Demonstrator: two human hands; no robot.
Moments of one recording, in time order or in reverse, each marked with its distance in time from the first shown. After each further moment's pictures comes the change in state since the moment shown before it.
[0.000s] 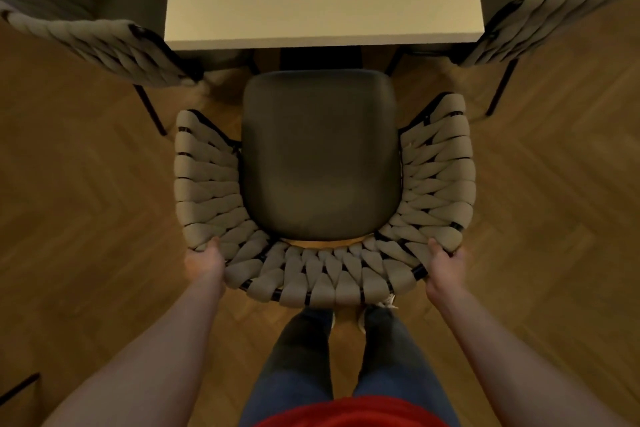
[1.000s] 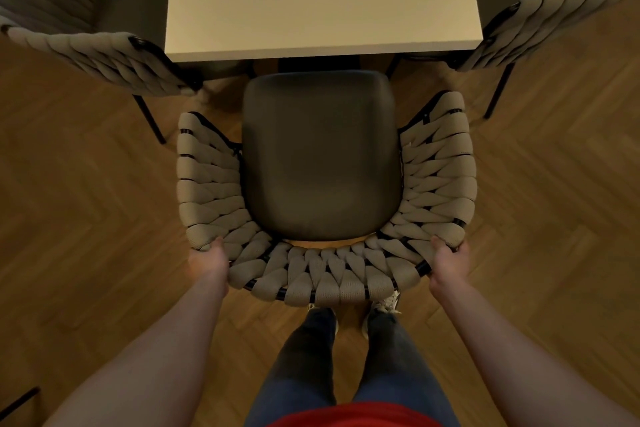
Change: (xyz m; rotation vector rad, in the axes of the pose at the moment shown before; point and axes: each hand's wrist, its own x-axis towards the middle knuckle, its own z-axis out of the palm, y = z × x) left_hand 0.008 0.014 0.007 0.003 -0.024 0.000; right_hand 0.010 -0.010 0.016 0.004 0.041 -0.009
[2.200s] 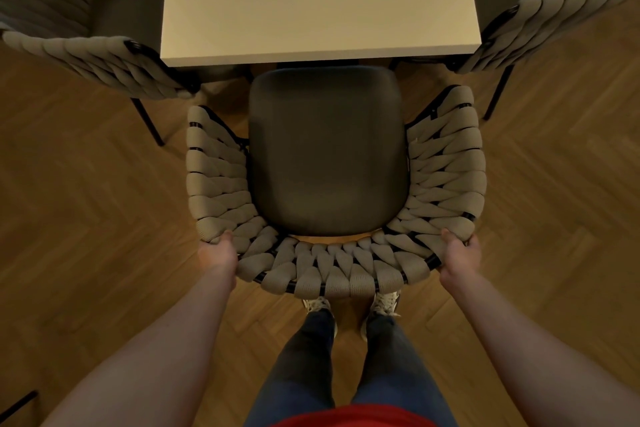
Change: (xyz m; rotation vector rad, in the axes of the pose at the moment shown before) left_hand -0.007 0.015 0.022 -0.020 -0.065 0.016; right_hand 0.015 -0.031 0.000 -0.005 0.019 0.023
